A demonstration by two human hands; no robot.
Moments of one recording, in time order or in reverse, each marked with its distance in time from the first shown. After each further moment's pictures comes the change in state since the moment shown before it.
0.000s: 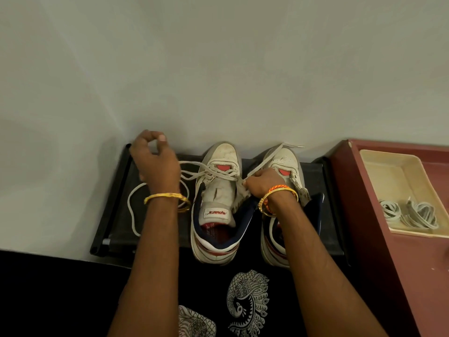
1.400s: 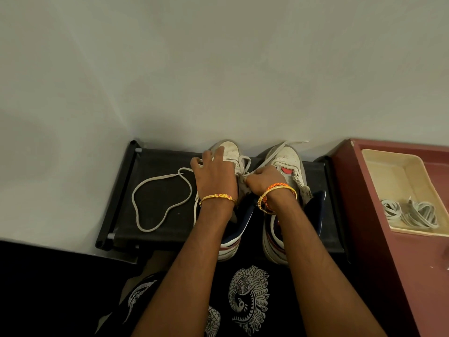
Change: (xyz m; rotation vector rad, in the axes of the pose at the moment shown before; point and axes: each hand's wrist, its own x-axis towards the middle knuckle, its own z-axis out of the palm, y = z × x) left_hand -0.055 -0.019 0.036 1.221 -0.637 0.541; right_hand -0.001 -0.001 0.005 0.015 0.053 0.007
